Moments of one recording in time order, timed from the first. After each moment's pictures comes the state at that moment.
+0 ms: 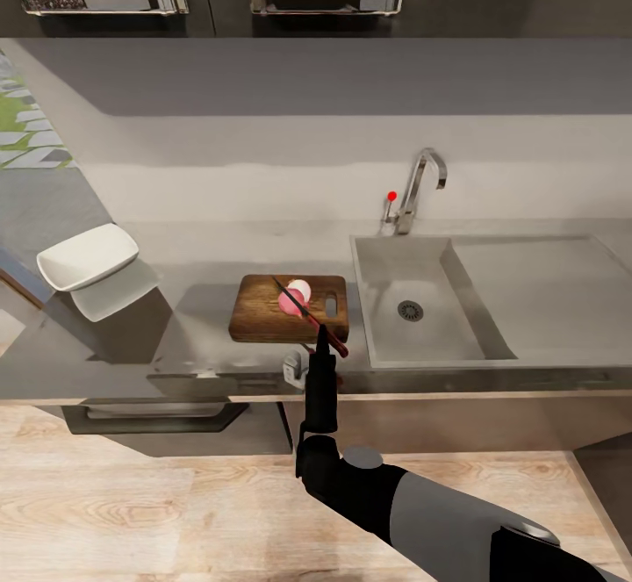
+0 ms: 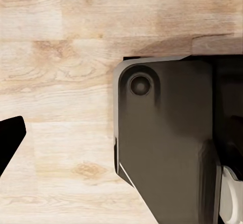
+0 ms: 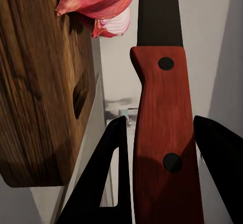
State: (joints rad) left arm 0.28 0.07 -0.06 -0.82 0.07 -0.19 0.04; right arm -0.82 0.17 1.25 -0.71 0.41 0.81 -0.94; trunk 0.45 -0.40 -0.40
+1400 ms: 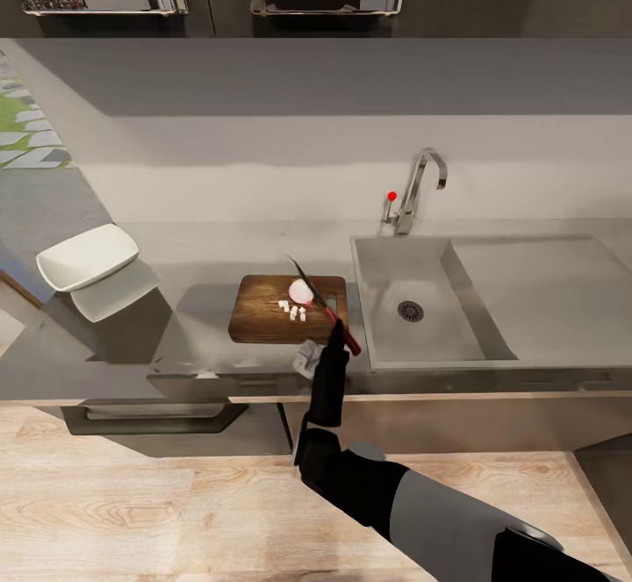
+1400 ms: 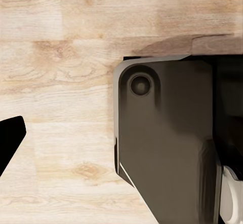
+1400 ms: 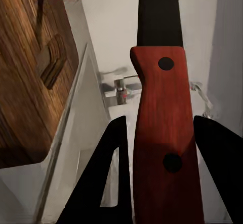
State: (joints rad) left arm 0.28 0.07 -0.06 -0.82 0.07 -0.19 0.04; right arm -0.81 0.17 1.17 -0.75 0.28 0.80 -1.08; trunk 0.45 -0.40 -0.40
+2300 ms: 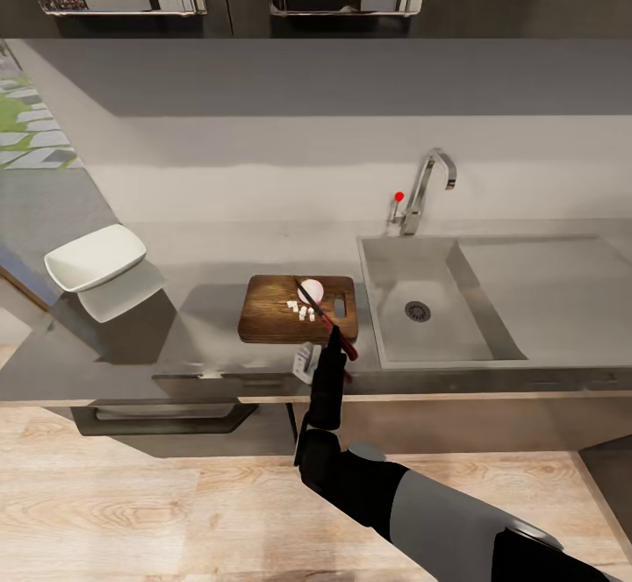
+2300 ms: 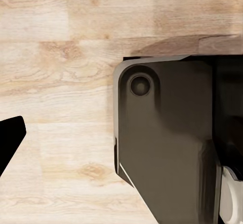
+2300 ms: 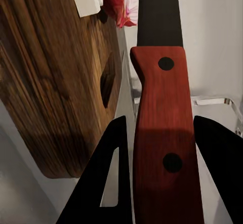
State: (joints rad) left arm 0.29 0.07 -0.06 -0.82 0.07 -0.19 0.04; right arm -0.81 0.17 1.18 -0.74 0.29 0.82 -0.93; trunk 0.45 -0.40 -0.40
